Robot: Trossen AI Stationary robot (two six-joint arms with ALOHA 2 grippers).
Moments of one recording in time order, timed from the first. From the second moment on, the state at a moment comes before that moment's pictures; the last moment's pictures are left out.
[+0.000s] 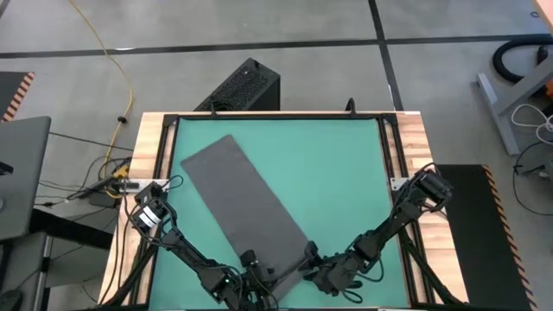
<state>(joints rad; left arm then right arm) -0.76 2.20 1.36 -0.12 -0.74 -0.97 0.75 1.87 0.89 0.33 0.42 -0.29</state>
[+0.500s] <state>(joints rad) -0.76 2.20 1.36 -0.12 -0.74 -0.96 0.76 1.89 0.89 0.34 0.42 -0.32</state>
